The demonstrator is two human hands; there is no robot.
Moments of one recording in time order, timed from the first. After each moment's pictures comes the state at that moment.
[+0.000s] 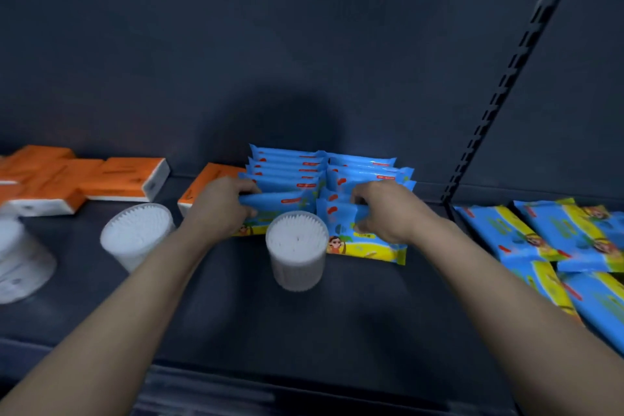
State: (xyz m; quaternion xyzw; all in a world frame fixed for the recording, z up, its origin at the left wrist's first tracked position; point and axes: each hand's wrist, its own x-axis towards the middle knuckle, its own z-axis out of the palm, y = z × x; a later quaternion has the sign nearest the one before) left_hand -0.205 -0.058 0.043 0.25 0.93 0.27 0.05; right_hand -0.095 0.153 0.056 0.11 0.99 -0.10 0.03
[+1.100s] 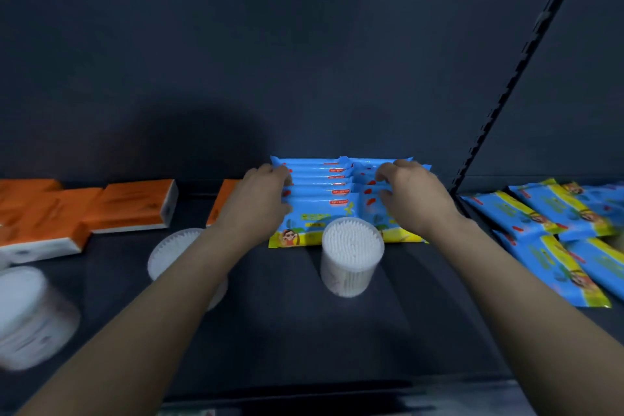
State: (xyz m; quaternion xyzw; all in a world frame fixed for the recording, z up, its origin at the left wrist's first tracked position) left_hand -0.246 -0.078 0.050 0.40 0.89 0.20 -0.03; right_hand -0.117 0.103 0.066 0.25 0.96 -0.01 -0.09
